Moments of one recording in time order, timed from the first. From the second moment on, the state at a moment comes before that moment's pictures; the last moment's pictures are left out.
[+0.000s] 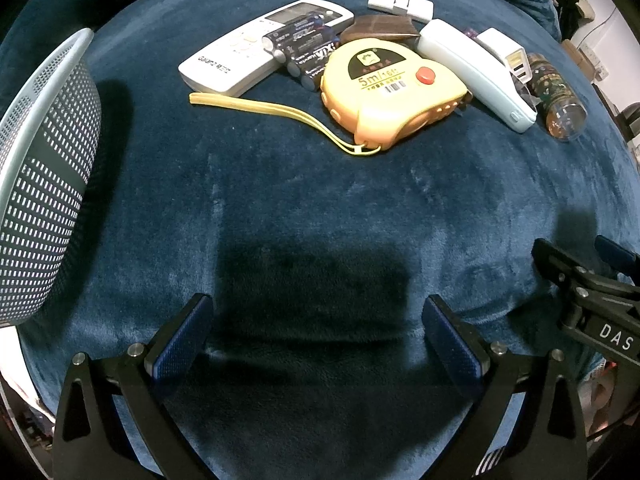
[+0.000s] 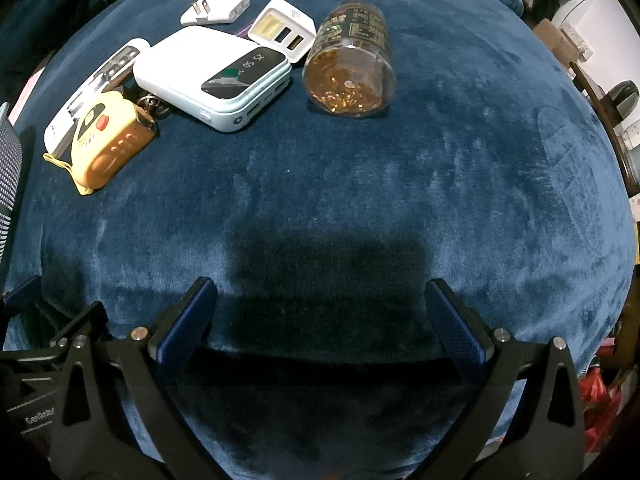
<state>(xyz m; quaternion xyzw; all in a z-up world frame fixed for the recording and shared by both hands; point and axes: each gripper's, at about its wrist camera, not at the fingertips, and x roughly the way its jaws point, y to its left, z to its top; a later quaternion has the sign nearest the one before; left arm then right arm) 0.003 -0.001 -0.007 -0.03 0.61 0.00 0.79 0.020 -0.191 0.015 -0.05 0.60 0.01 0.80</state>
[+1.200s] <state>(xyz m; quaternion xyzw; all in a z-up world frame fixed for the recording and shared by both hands) 0.125 -0.017 0.061 -0.08 0.62 -0.01 0.78 0.151 -0.241 0.086 0.09 0.64 0.06 0.76</state>
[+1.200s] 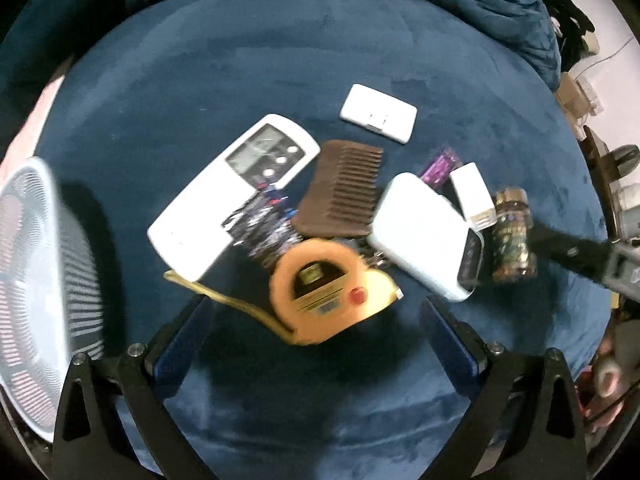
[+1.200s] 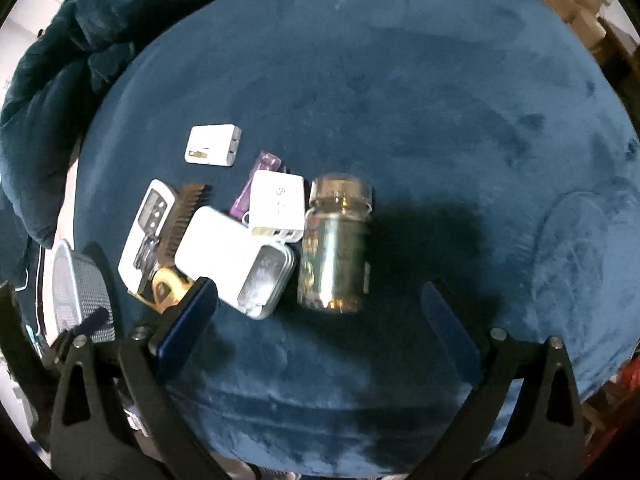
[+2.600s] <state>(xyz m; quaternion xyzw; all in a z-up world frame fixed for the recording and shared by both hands) 0.230 -0.032 0.019 -0.04 0.67 -0.10 0.73 0.200 -0.259 0.038 0.13 0.69 0.05 0.71</state>
